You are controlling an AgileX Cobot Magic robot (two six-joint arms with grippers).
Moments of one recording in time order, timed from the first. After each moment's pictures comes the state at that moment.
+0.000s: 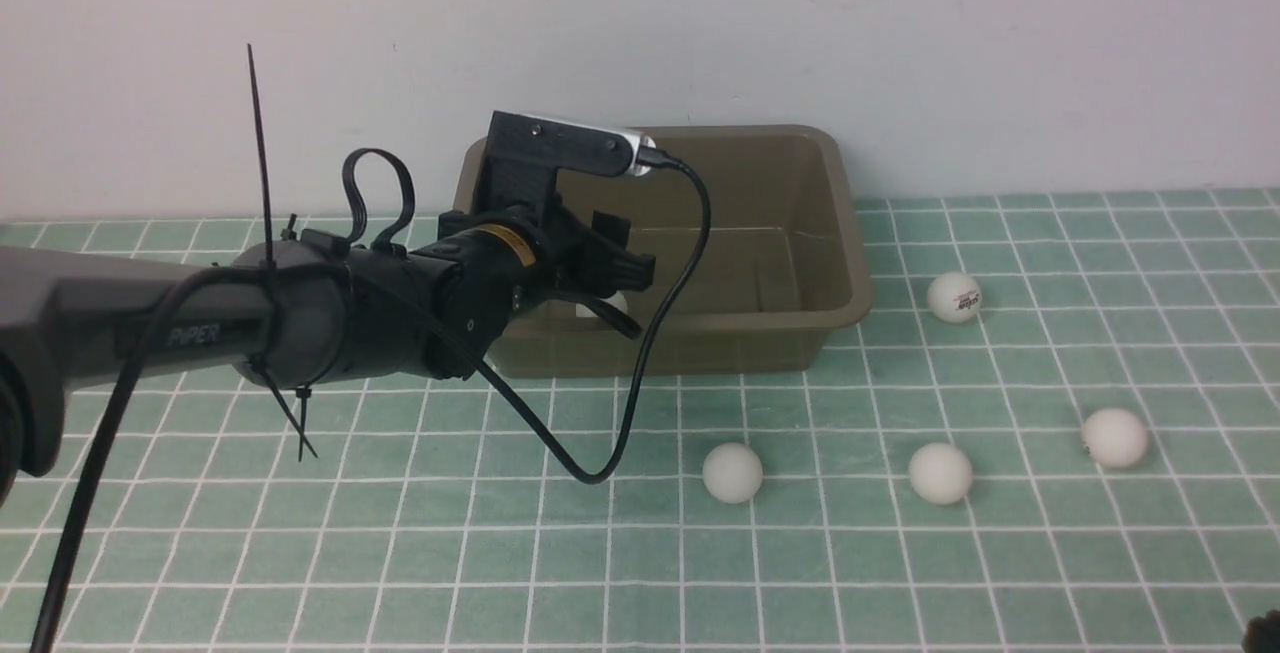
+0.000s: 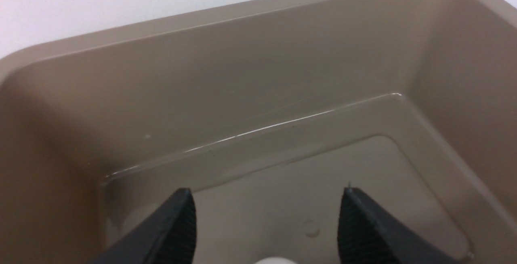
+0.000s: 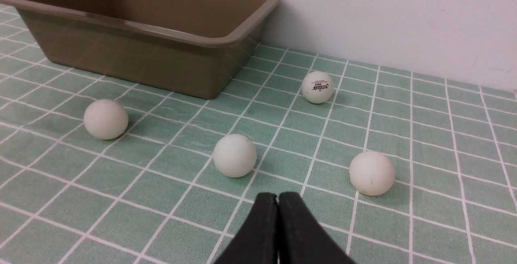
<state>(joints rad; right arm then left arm) 0.07 -0.01 0.02 0.59 0.44 -0.70 -0.43 1.98 -1.16 -0.16 -0.32 0.03</state>
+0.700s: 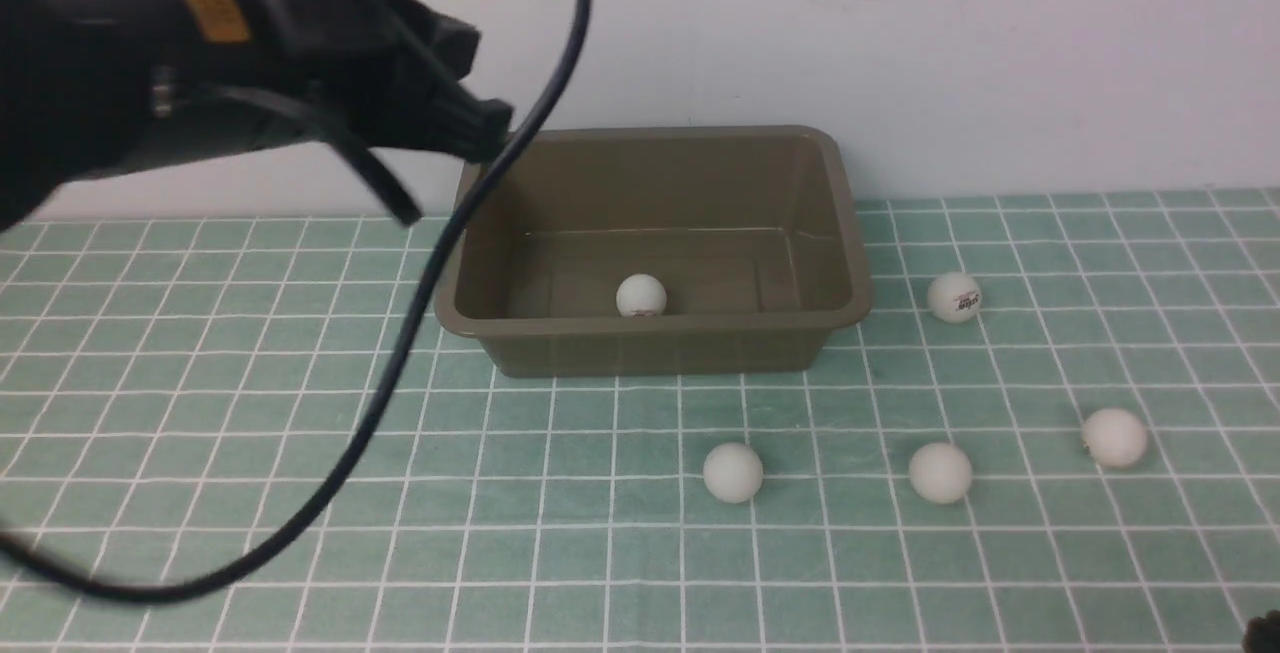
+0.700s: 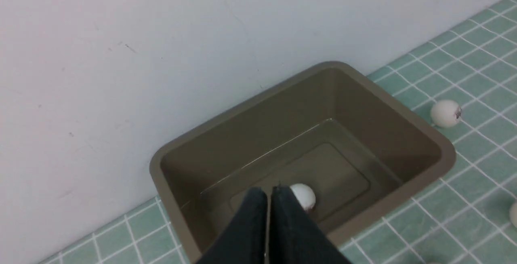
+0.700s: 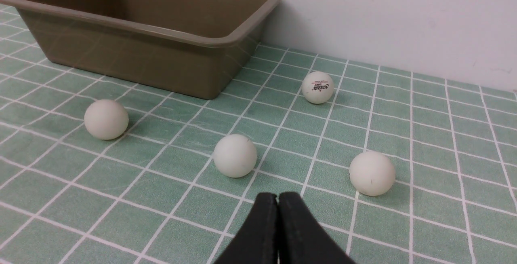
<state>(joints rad) 0.07 -0.01 0.02 0.59 0.44 -0.70 -0.42 1.22 -1.13 -0.08 0.40 0.21</state>
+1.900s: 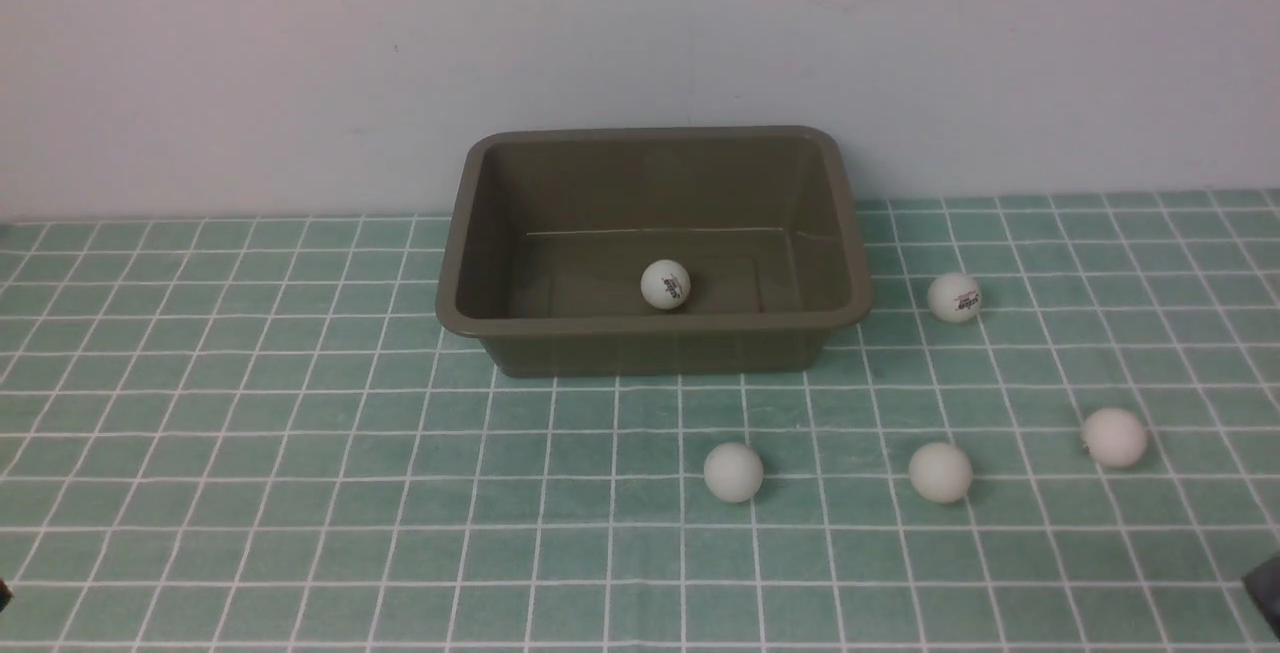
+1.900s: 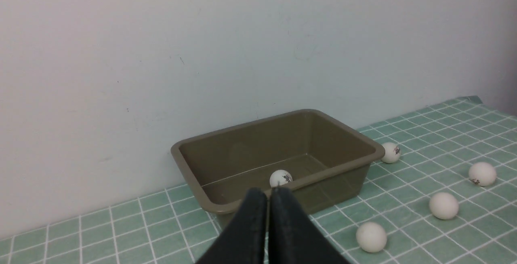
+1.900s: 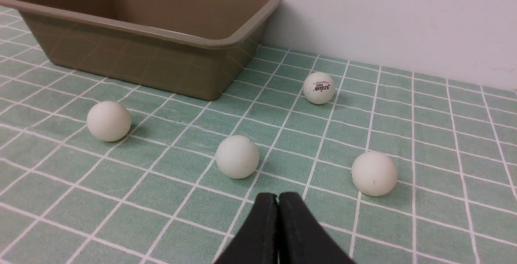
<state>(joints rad) 0.07 -0.01 0.03 1.36 0.38 -0.70 -0.42 -0.02 -0.39 -0.07 0.51 0.07</state>
